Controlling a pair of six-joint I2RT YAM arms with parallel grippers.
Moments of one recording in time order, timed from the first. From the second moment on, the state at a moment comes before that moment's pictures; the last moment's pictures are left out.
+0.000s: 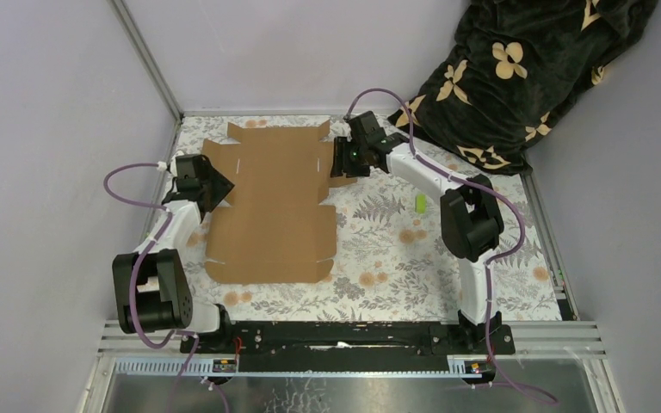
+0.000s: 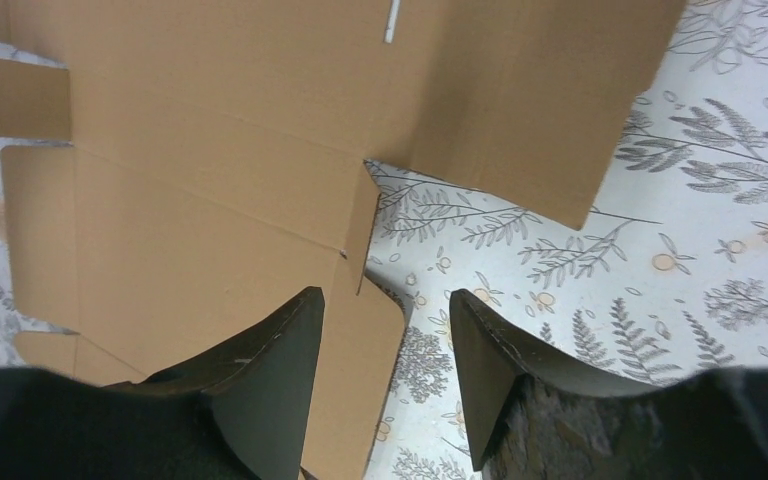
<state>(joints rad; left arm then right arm) 0.14 1.39 0.84 -0.19 0.01 -0.73 0.56 2.07 1.70 -0.49 -0.17 0.47</state>
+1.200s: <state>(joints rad) 0.34 1.83 1.28 -0.31 0.07 -0.59 0.40 2.32 1.90 -0.42 -0.25 0.41</state>
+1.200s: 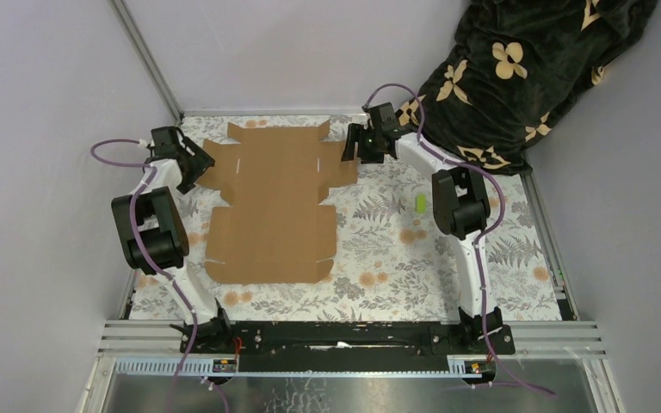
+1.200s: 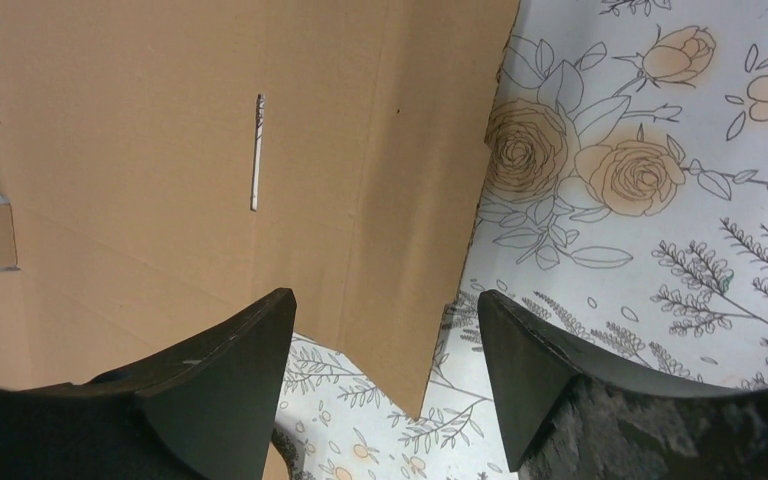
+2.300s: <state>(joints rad) 0.34 1.99 1.35 -0.31 0.07 -0.58 0.35 2.43 1.97 -0.36 -0.32 0.48</state>
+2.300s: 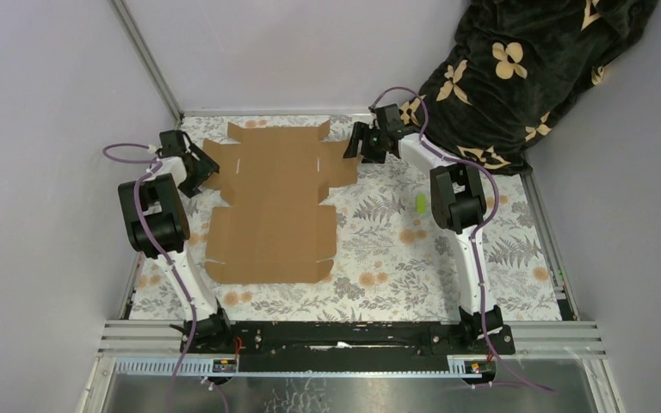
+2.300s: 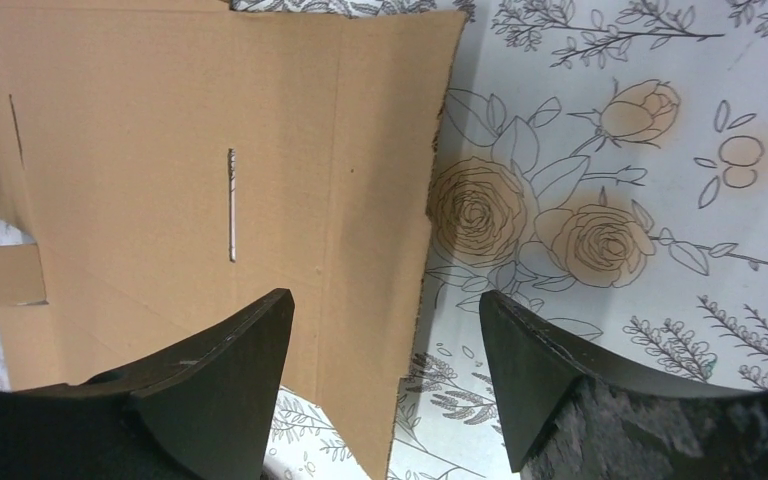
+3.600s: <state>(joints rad) 0.15 1.99 1.34 -0.20 0.21 -0.55 0.35 2.10 1.43 -0.22 -0.25 0.48</state>
